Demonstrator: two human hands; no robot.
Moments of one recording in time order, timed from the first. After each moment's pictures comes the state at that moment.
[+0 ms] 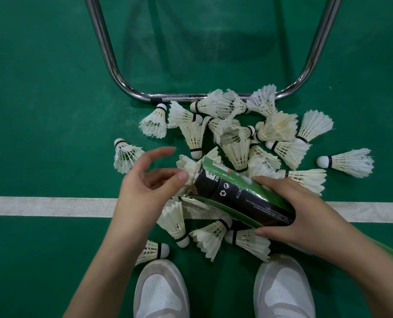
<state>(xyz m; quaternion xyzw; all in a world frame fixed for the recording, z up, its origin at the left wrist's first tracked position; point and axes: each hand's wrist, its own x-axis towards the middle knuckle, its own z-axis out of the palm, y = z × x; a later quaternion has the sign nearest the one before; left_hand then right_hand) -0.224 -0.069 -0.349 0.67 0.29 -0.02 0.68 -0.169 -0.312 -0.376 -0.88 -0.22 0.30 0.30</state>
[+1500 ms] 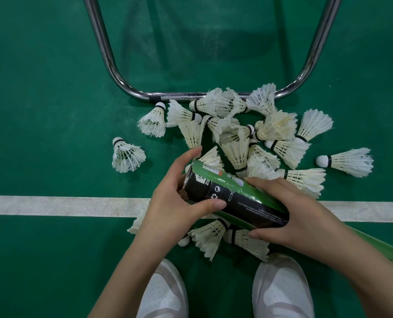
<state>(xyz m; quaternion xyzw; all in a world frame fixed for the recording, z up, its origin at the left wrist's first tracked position) -0.227 -0.095 -0.361 0.74 0.20 -0.09 0.63 -0.171 -0.306 -0.376 -0.87 -0.24 0.31 0.29</state>
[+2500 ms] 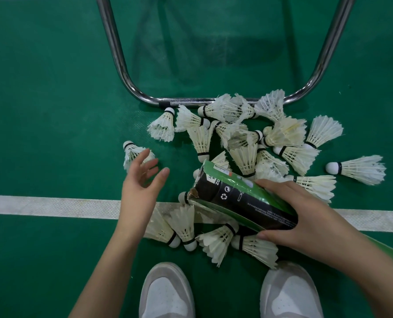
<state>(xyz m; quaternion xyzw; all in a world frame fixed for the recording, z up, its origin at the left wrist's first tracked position) -0.222 -0.037 -0.413 0.72 0.33 0.05 0.60 -0.166 -0.305 -0.374 -0.88 -0.23 0.31 0.29</state>
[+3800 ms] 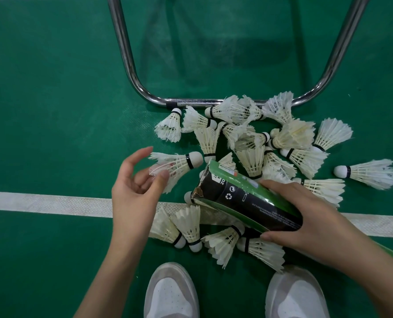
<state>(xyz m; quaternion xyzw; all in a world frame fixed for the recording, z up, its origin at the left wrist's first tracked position) -0.234 -0.046 -0.376 0.67 0.32 0.14 0.66 -0.165 -0.298 -0.374 -0.88 -0.24 0.30 0.29</state>
